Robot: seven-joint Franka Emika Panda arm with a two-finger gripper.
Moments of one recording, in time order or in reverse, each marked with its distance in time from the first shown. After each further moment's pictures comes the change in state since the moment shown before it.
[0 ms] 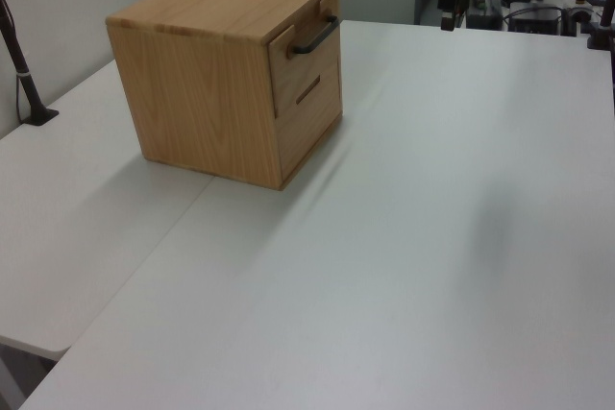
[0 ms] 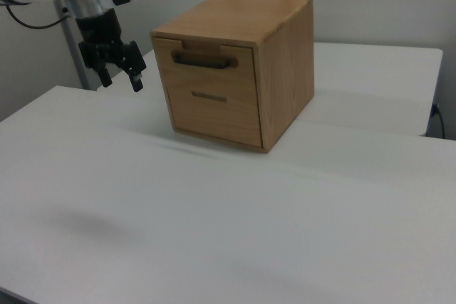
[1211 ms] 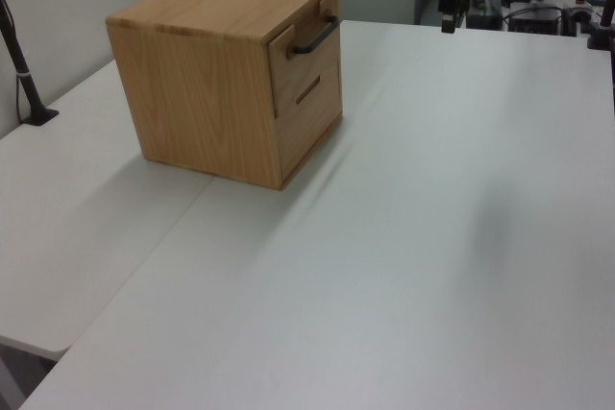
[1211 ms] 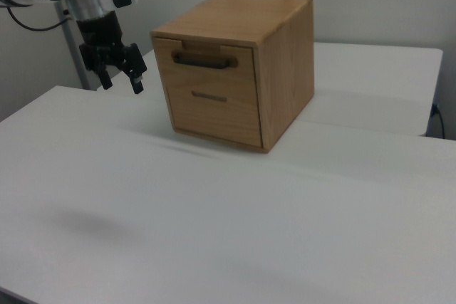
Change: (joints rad) arm 0.000 0.004 0.000 -0.007 0.000 0.000 -0.007
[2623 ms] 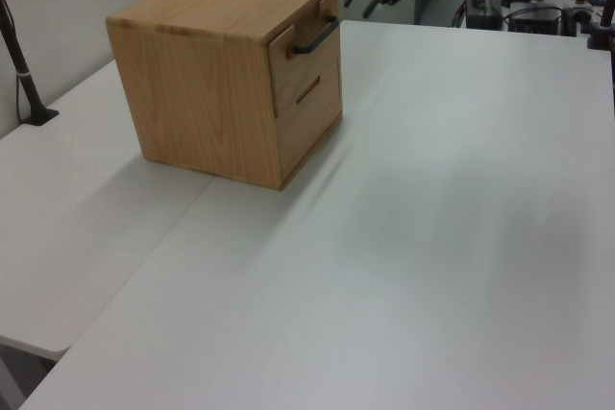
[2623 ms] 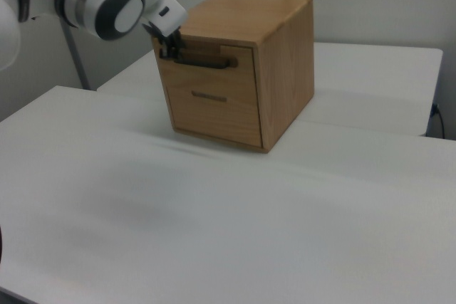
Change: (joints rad) arm -0.120 0.184 0.003 0.025 0.350 0.714 0.893
